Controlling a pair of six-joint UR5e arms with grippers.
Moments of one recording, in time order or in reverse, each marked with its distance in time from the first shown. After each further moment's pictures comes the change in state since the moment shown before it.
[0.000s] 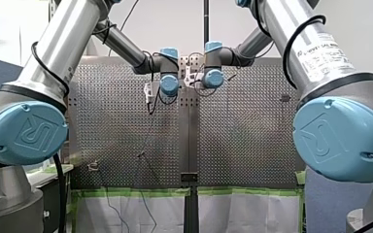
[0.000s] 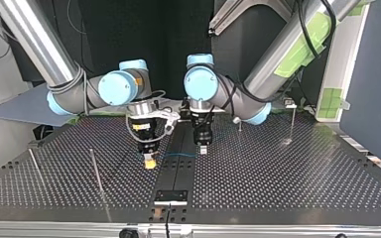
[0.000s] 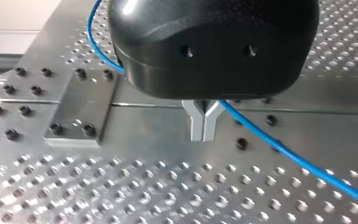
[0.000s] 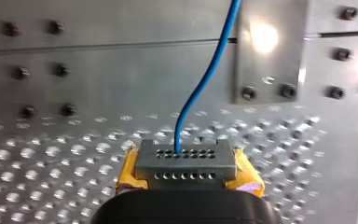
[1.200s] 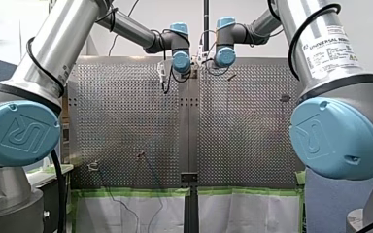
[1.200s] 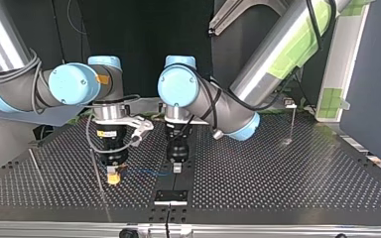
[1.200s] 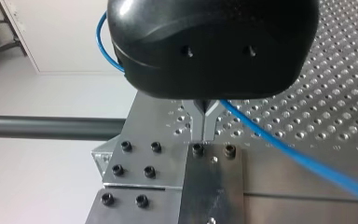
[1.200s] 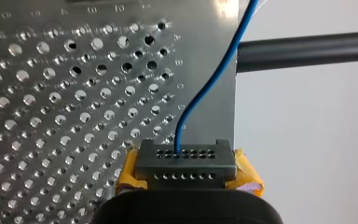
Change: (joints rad) left arm -0.083 -0.001 0.242 -0.140 0.018 -0.014; right arm -0.071 -0.141 0.000 0.068 0.029 -0.004
